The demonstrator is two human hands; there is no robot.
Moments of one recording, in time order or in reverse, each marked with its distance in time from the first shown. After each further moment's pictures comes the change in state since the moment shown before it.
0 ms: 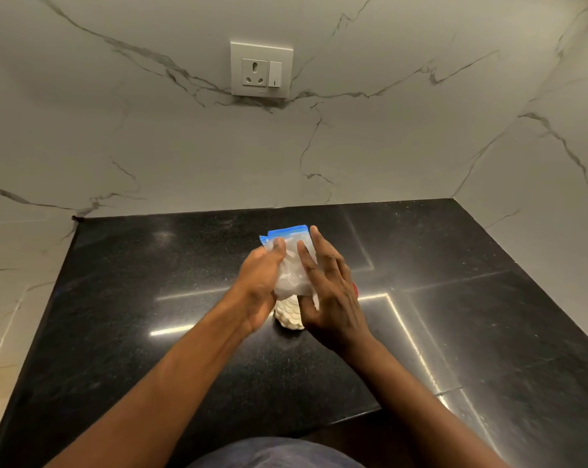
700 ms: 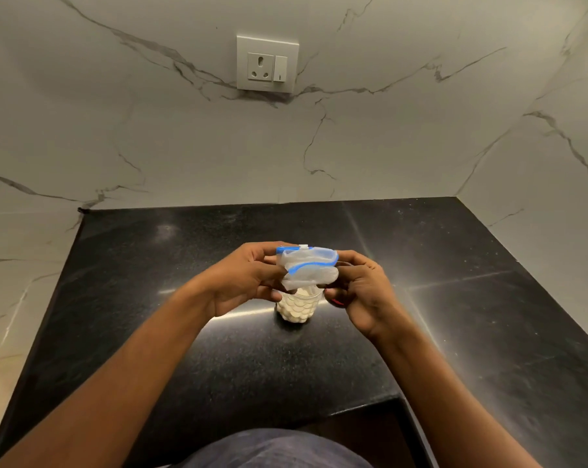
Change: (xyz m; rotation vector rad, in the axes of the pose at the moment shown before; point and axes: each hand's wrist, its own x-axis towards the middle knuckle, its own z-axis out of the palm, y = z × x) left_hand 0.003 0.020 -0.047 0.352 -0.423 -0.053; right_hand 0.015 0.013 -0.038 1.255 -0.025 0.963
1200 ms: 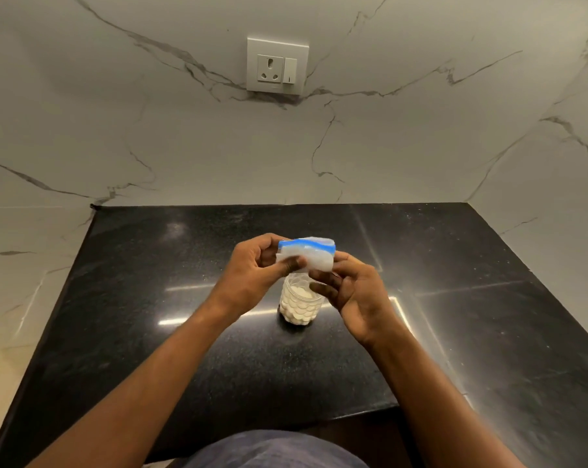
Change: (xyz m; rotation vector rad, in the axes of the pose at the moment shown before) left_hand 0.008 -0.025 0.013 0.250 0.323 0.487; right_hand 0.001 0.004 0.006 0.119 -0.101 0.013
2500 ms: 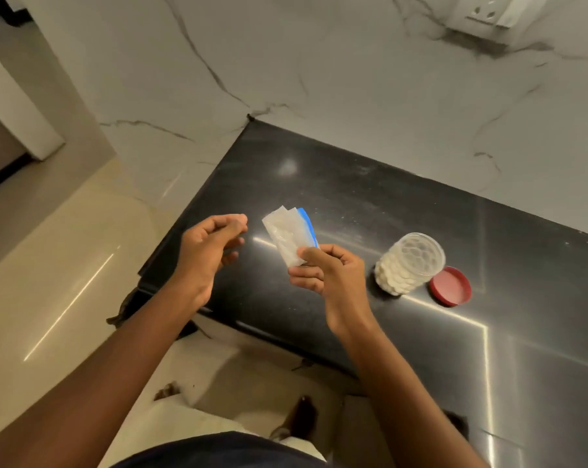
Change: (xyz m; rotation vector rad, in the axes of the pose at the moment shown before) left_hand -0.189 -0.028 -0.115 -0.198 0.949 -0.414; right_hand -0.038 0.121 0.118 -0.253 -0.231 0.186
